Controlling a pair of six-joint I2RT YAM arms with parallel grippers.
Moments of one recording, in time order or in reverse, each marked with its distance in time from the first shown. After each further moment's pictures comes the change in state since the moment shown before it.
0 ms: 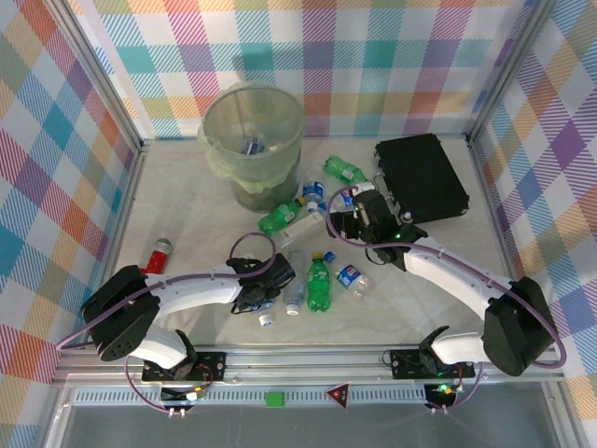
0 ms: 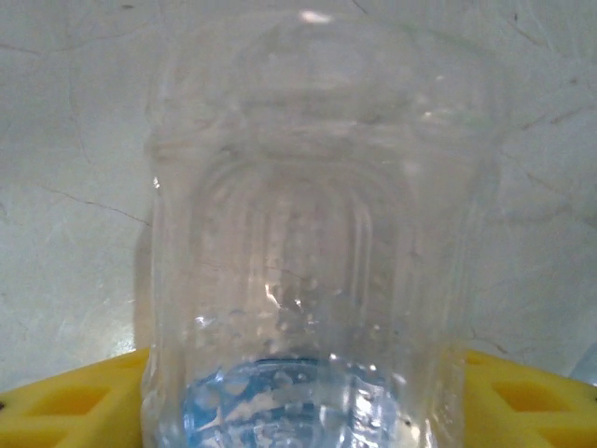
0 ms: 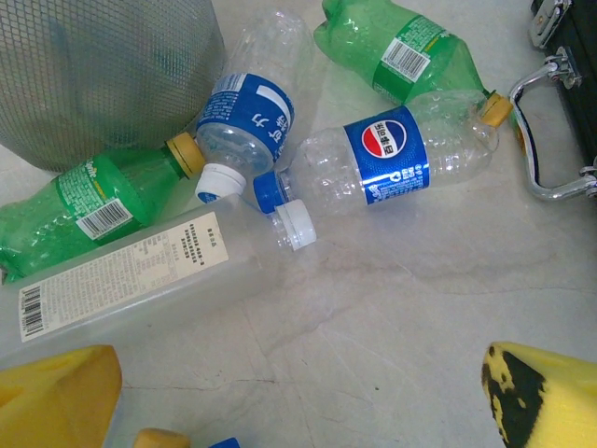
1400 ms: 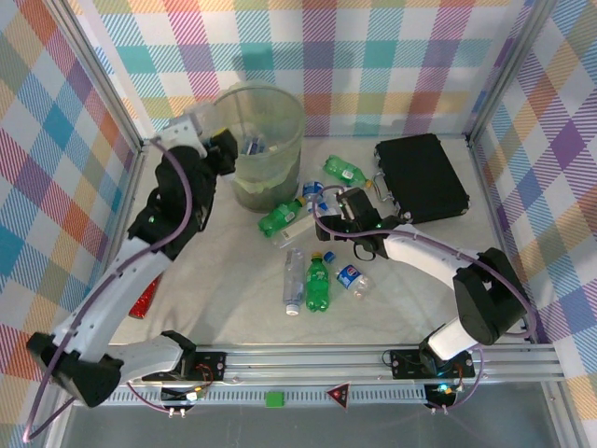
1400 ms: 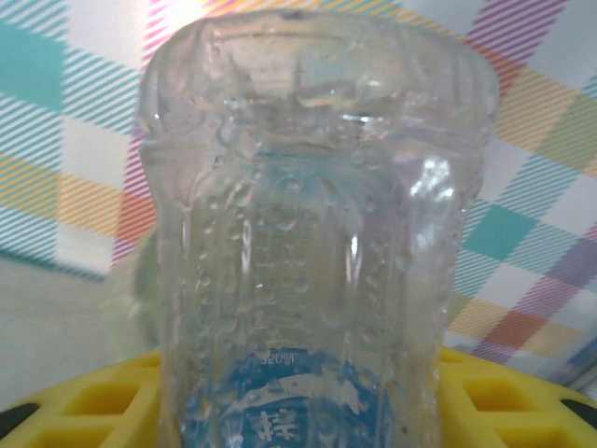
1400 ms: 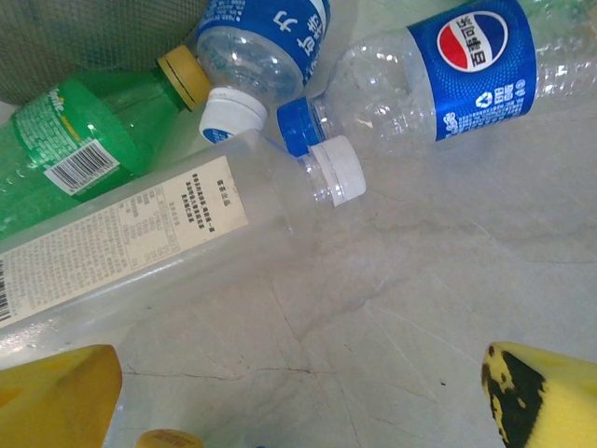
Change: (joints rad) left arm 0.447 -0.266 0.566 0.486 -0.107 0.944; right arm 0.000 0.208 0.079 -0.022 -0.095 0.057
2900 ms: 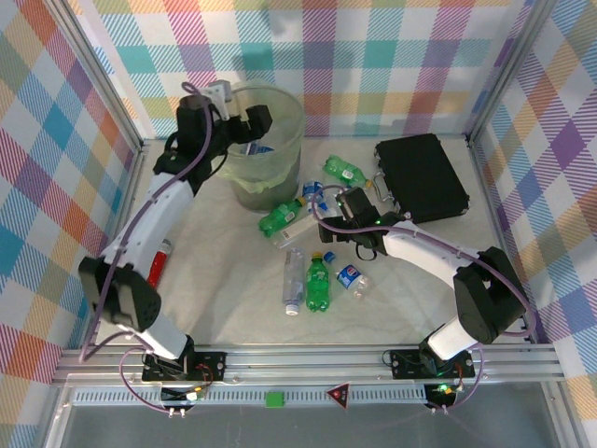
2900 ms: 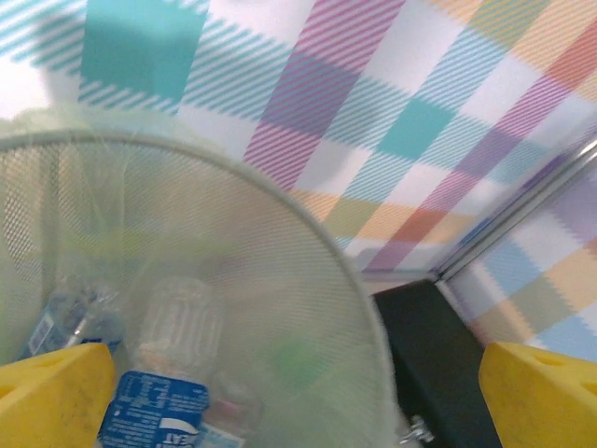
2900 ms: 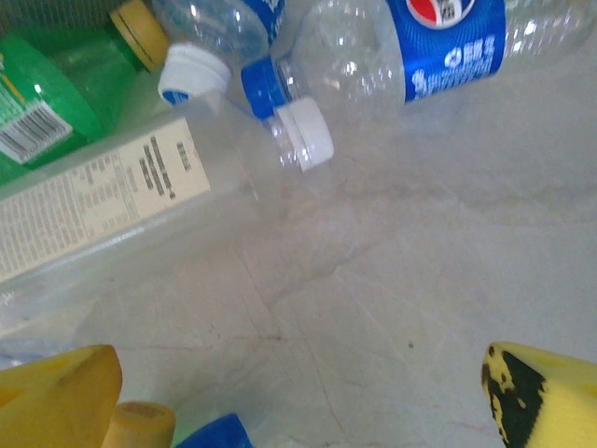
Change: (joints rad) left arm 0.206 0.363 0.249 -0.013 0.607 -0.032; right arm 0.000 0.001 0.032 -0.127 0.017 0.008
